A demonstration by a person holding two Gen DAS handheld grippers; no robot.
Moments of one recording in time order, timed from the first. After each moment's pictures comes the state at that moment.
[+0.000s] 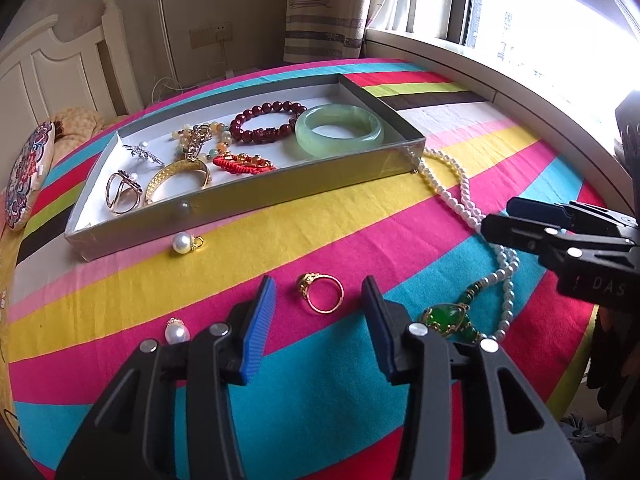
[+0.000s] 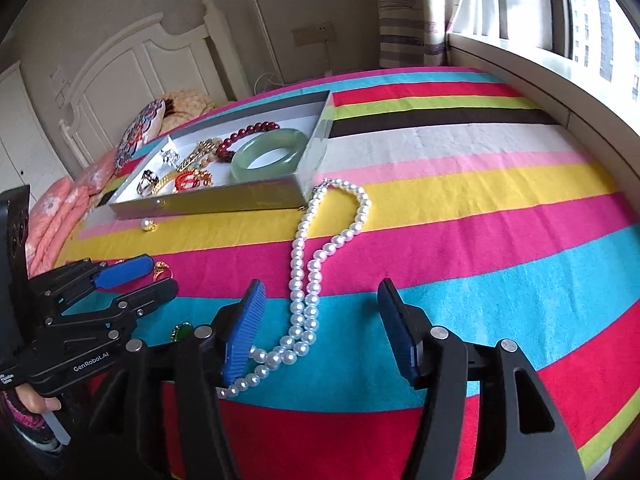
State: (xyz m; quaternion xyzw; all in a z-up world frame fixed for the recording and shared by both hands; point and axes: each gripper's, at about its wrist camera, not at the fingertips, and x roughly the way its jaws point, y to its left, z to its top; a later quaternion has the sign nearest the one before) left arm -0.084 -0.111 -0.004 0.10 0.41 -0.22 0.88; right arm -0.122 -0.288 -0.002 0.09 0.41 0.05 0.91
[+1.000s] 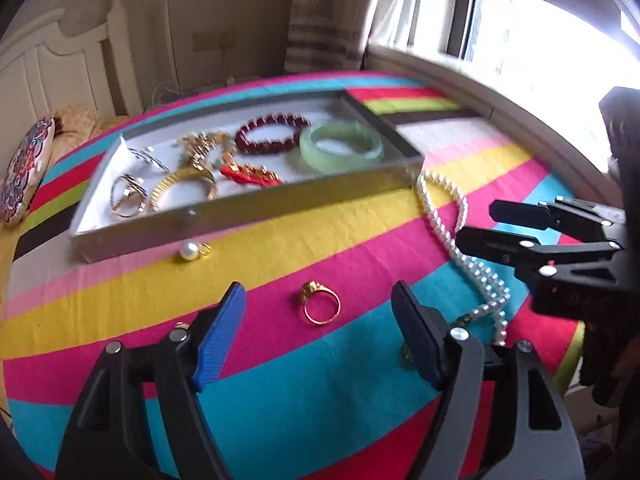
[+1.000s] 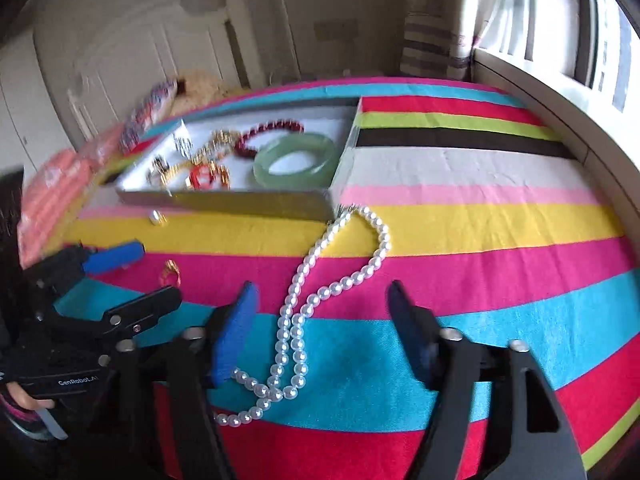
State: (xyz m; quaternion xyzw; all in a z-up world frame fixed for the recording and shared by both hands) left arm -0.081 -0.111 -0.001 0.09 0.42 -0.23 0.87; right arm -0.107 -0.260 0.007 0.02 0.42 0.06 0.90
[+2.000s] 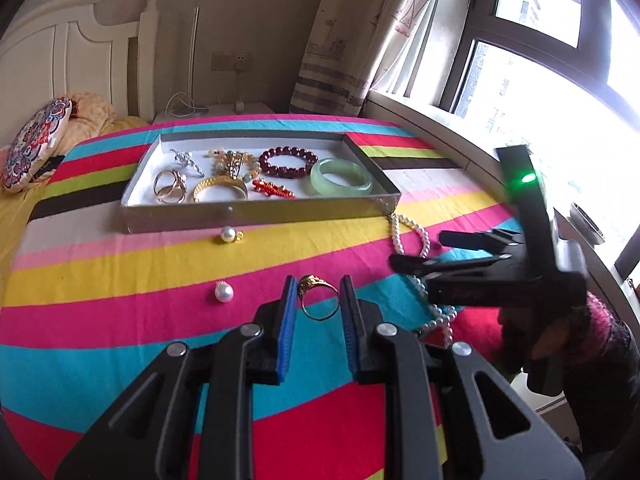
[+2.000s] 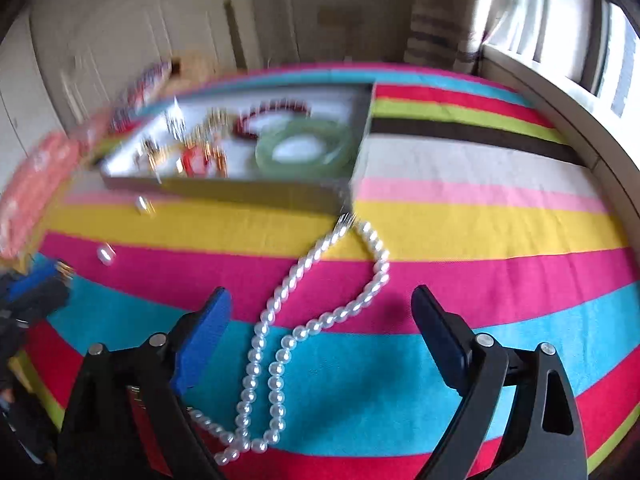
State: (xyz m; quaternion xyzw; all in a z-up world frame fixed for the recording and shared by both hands) left arm -0.137 -0.050 0.034 -0.01 0.36 -0.24 0.90; right arm -0.095 -0.237 -0.006 -0.01 0.44 0.04 0.90
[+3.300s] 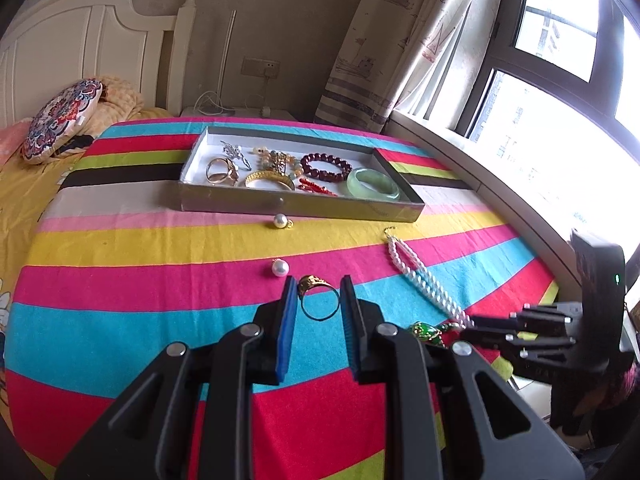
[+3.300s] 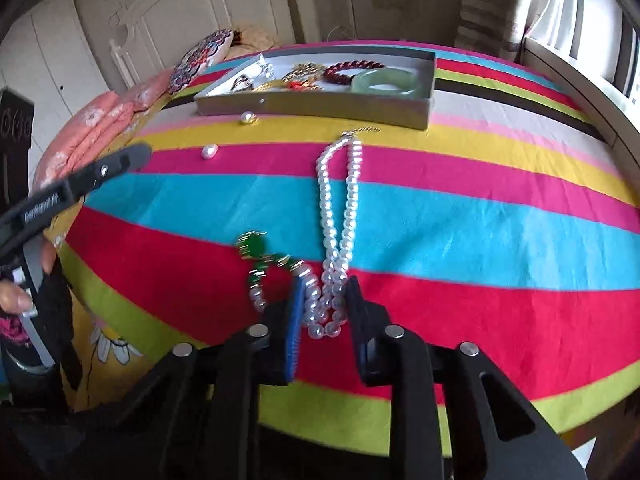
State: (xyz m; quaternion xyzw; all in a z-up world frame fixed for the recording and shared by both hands) left arm -0.156 0.006 0.040 -0.06 0.34 -0.22 0.91; right arm -0.185 -0.215 -0.006 0.02 0.46 0.15 0.88
